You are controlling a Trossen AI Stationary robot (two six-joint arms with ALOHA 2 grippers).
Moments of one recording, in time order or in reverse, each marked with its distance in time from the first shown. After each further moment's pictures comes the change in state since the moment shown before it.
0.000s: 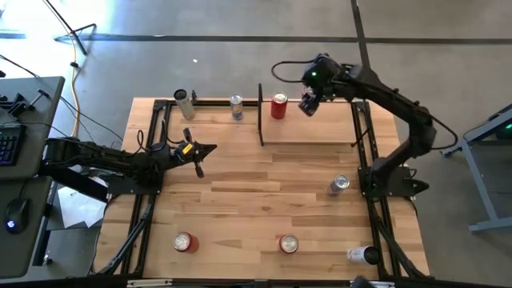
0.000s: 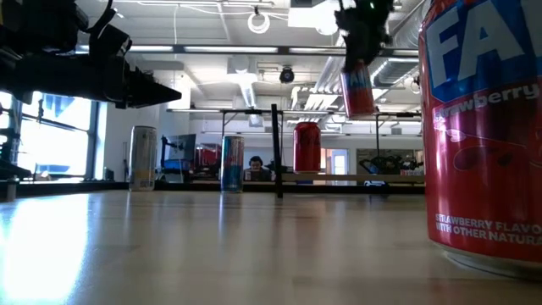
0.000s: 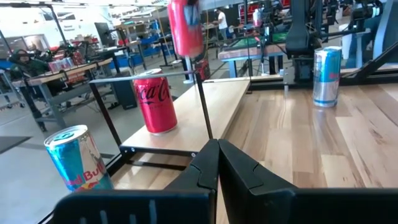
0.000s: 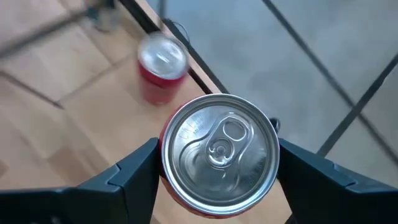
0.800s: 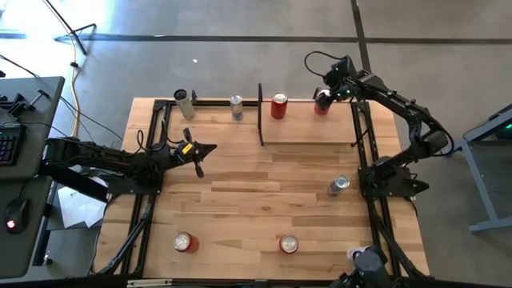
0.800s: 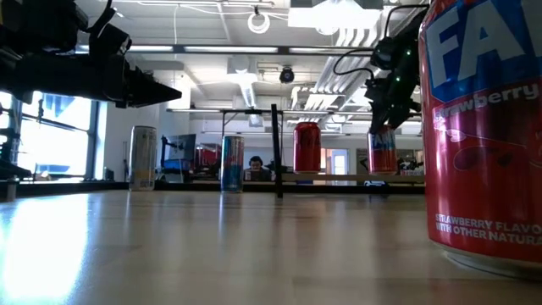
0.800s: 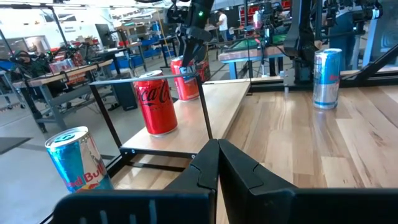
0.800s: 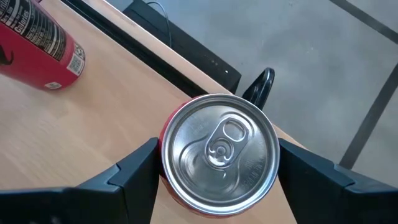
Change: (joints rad) left arm 0.001 0.000 0.000 0.008 0.000 0.000; right arm -0.458 -0.072 -0.566 0.494 -0.313 -0.123
